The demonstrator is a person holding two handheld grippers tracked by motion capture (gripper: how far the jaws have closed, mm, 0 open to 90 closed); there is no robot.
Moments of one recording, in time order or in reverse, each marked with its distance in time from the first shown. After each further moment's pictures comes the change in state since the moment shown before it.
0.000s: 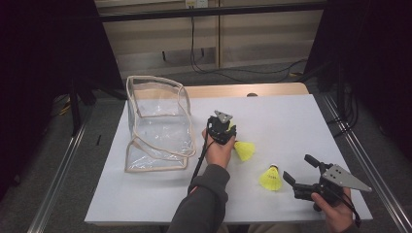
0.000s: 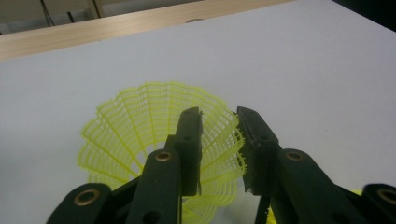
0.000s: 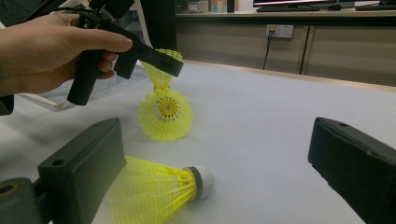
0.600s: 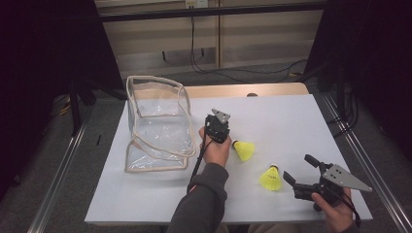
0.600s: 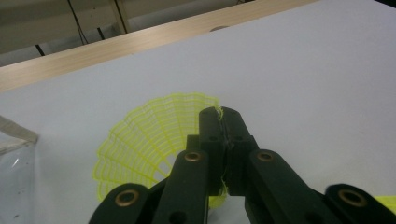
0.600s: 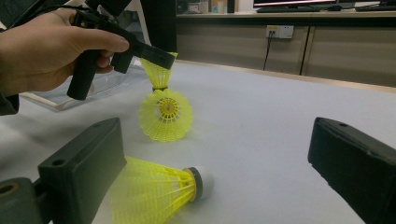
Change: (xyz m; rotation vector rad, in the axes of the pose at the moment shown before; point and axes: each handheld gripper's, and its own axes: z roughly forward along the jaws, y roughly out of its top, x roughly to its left) left arm 0.007 0.002 -0.005 -0.016 0.081 0.060; right arm 0.000 0.000 0.000 -0.003 0.003 0.001
